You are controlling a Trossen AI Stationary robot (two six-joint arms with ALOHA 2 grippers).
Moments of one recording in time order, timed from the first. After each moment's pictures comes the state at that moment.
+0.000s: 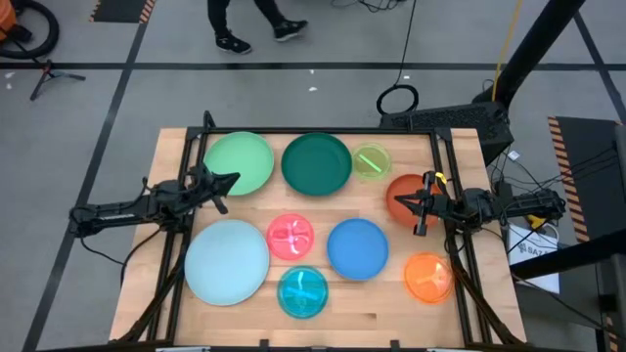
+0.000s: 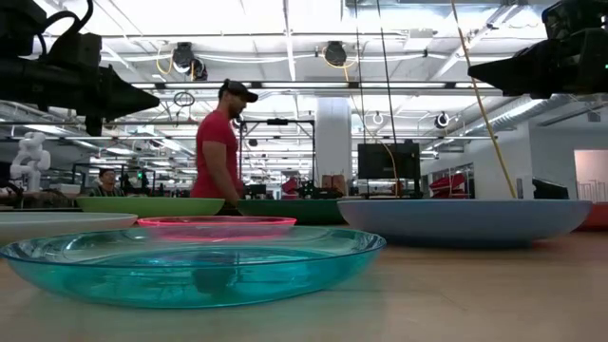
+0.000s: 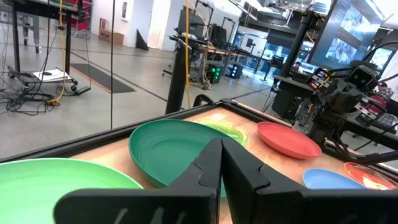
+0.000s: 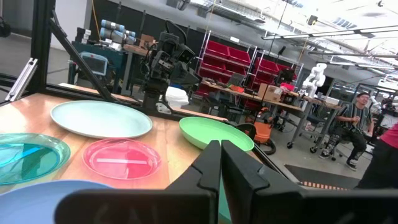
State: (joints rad) left arm 0.14 0.04 0.02 0.05 -0.37 -0.27; right arm 0.15 0.02 0.02 0.12 0.31 -0.30
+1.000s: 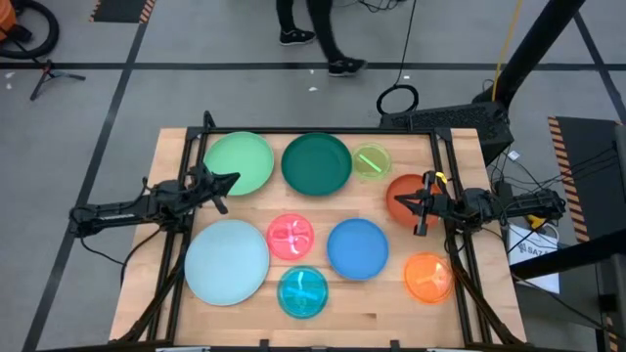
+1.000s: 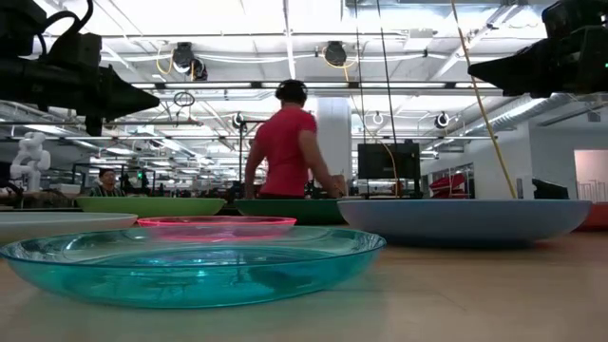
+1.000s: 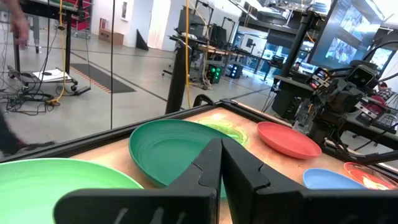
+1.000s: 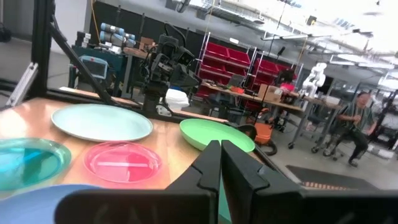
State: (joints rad) left arm 0.14 0.04 0.02 0.05 -0.37 -0.27; right arm 0.15 0.02 0.02 0.13 0.31 -0.26
